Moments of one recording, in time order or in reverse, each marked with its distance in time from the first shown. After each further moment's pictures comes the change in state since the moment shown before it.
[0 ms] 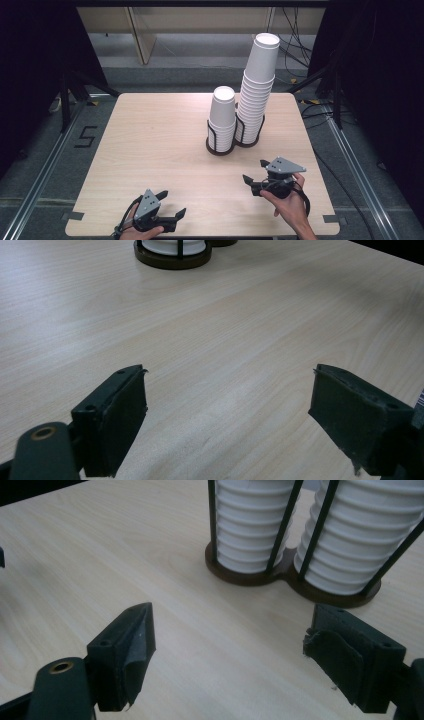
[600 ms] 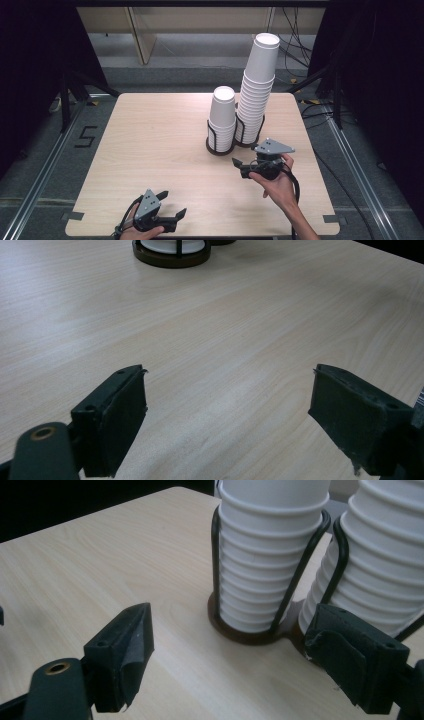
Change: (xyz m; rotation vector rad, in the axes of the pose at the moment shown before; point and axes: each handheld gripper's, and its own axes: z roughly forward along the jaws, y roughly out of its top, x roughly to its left) left arm 0.000 0.000 0.001 0.007 0.000 0.001; right arm 0.001 0.049 0.026 -0.053 0.014 -0.033
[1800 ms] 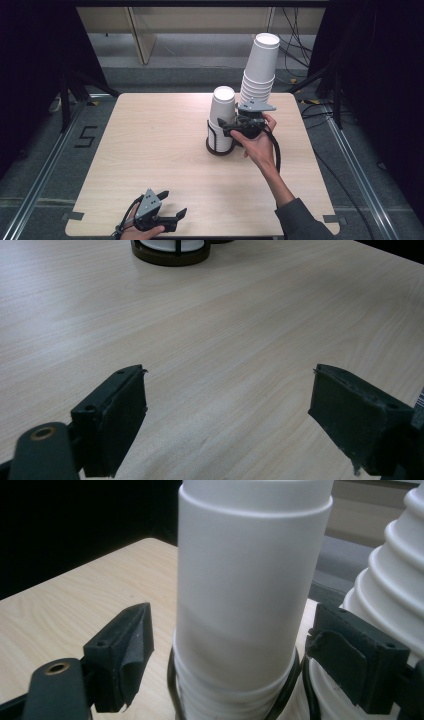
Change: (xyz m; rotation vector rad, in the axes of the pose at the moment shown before) left arm 0.000 0.000 0.002 0.005 -0.007 -0.009; right arm -0.018 0.091 0.053 -0.068 -0.097 0.024
